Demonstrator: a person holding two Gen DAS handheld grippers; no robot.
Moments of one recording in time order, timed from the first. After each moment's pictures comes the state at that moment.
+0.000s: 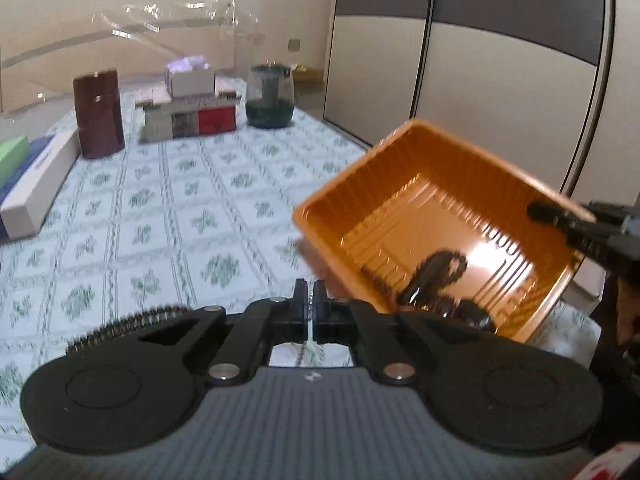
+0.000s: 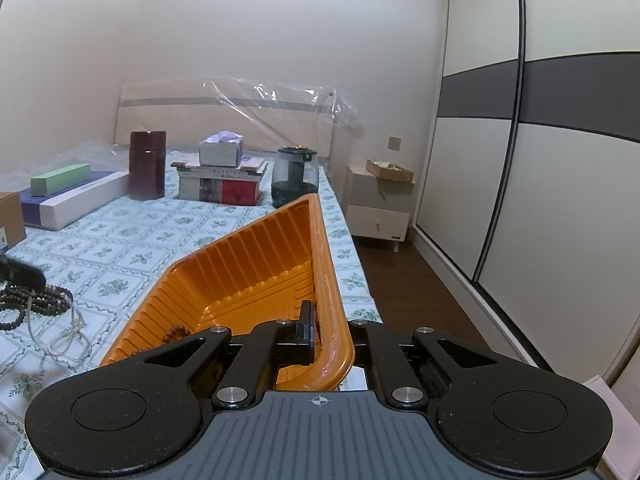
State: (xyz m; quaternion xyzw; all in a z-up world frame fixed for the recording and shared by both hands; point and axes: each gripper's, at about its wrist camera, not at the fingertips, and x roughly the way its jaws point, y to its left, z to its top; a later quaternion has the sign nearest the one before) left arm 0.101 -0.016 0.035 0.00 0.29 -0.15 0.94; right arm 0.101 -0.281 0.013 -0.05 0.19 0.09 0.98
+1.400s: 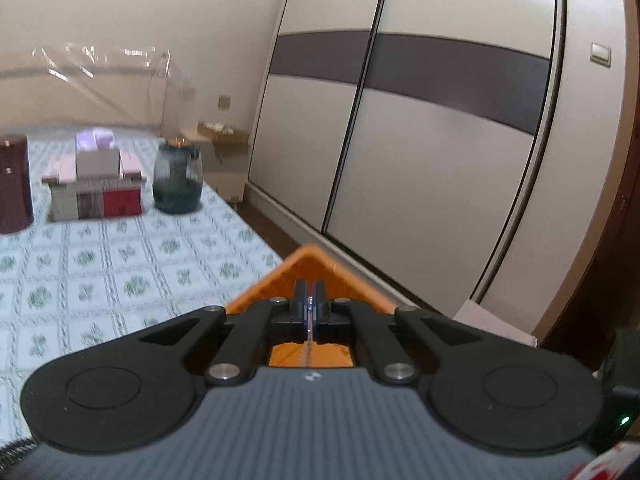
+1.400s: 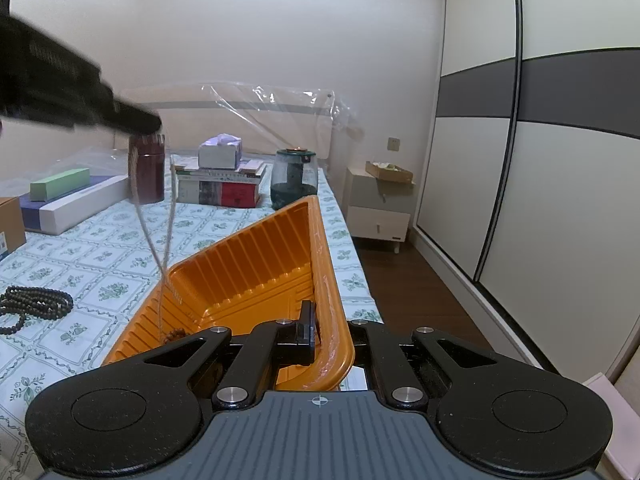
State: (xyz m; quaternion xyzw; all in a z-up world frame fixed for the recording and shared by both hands) left arm 0.158 -0.086 0.098 -0.05 0.22 -0.25 0.94; right arm 0.096 -0.287 0.015 -0.04 0.18 0.09 0.98
